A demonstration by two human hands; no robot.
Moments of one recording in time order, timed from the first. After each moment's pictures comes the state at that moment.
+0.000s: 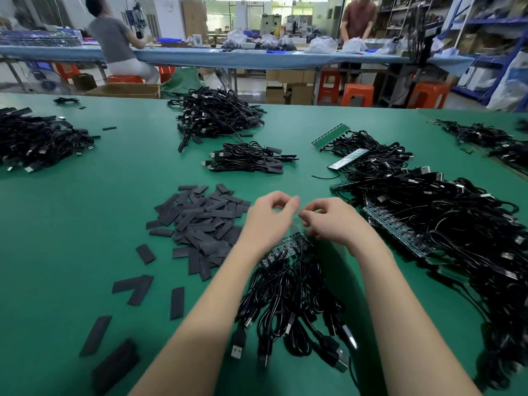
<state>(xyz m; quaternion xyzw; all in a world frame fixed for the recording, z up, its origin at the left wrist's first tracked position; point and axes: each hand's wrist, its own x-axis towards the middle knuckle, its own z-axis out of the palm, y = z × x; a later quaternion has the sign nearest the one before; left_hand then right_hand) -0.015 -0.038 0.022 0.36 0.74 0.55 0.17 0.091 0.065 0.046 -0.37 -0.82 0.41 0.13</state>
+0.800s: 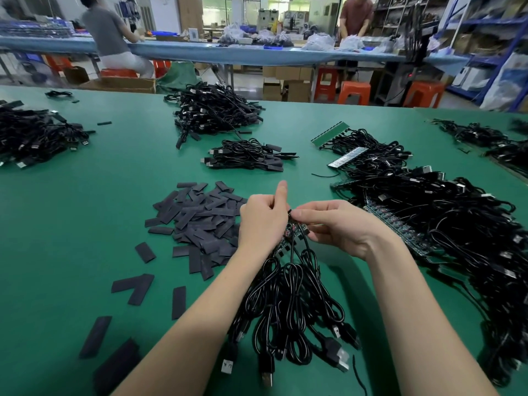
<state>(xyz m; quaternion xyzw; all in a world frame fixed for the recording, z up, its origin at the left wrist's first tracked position) -0.006 -0.047 0.030 0.30 0.77 0.55 0.07 0.108 0.052 0.065 -0.27 -0.63 0.73 0.06</state>
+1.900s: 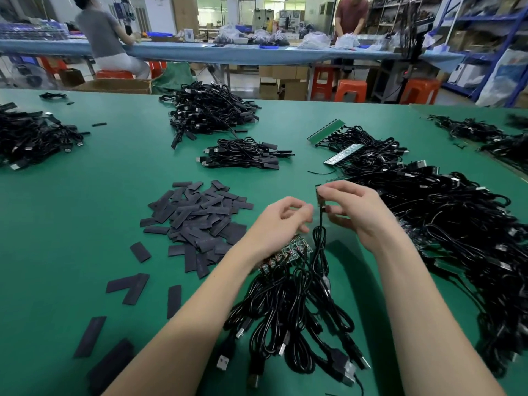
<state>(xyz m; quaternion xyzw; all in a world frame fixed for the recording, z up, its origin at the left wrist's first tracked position) 0.000 -0.043 0.020 0.40 0.68 0.54 0.30 0.119 0.073 0.059 -0.36 -0.61 0.65 0.28</state>
